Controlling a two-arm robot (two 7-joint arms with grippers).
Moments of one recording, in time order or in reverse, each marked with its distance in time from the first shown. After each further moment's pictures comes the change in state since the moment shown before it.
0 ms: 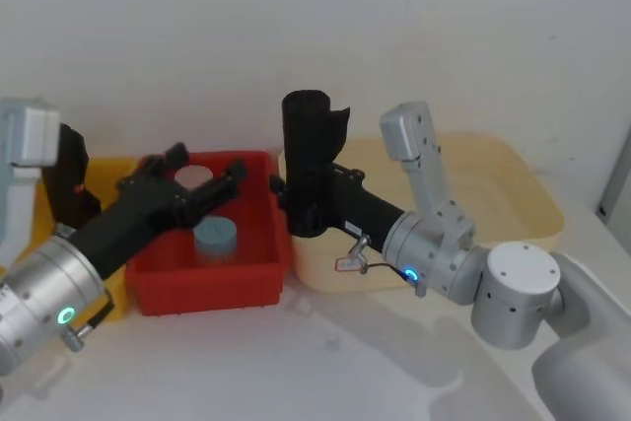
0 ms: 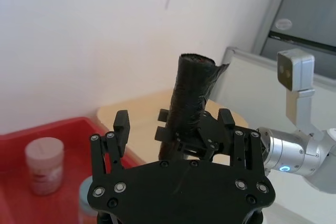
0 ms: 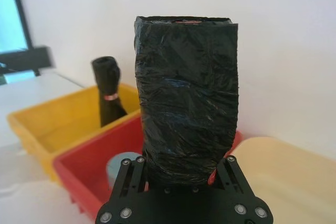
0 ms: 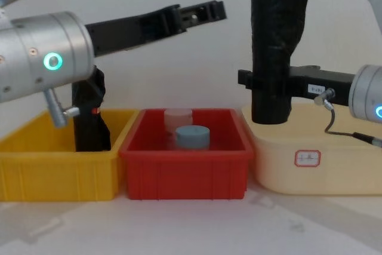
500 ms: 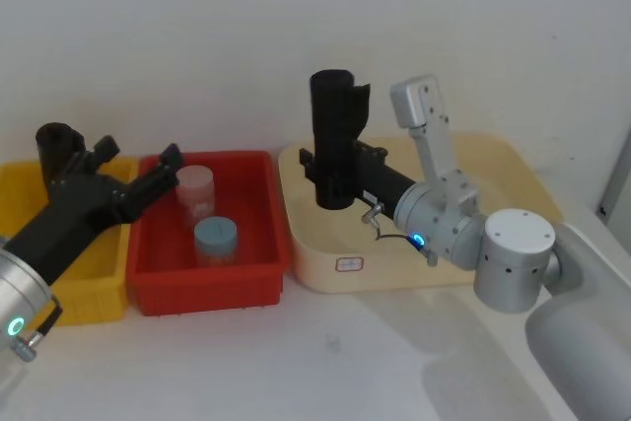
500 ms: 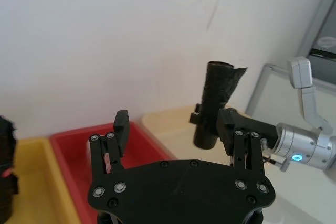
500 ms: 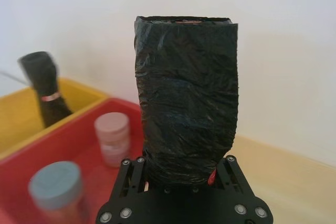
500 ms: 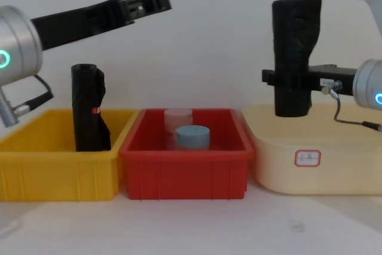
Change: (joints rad) left arm 0.094 0.033 -0.080 -0.085 0.012 -0.059 0.113; right arm 0.119 -0.039 0.030 0.172 -0.036 0.032 -0.065
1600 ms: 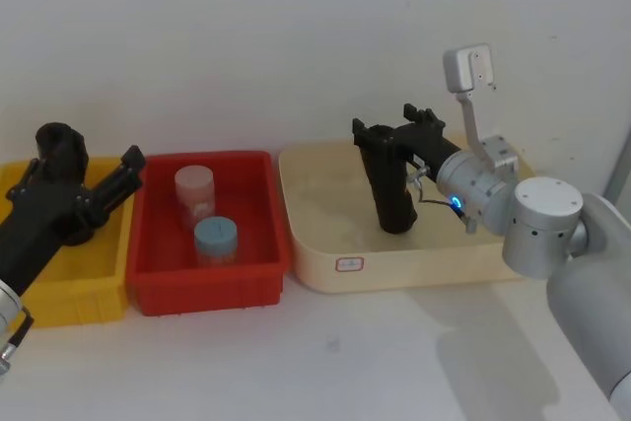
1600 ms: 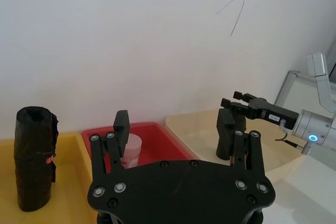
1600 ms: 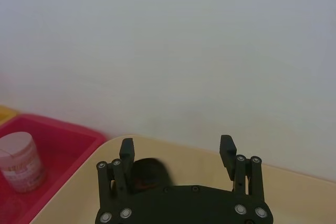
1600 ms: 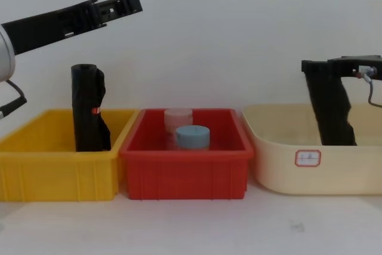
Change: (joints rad) left arm 0.063 0.010 -0.046 -0.039 0.022 -0.036 0.061; right arm 0.102 -0.004 0.079 0.159 -0.028 0.006 -0.100
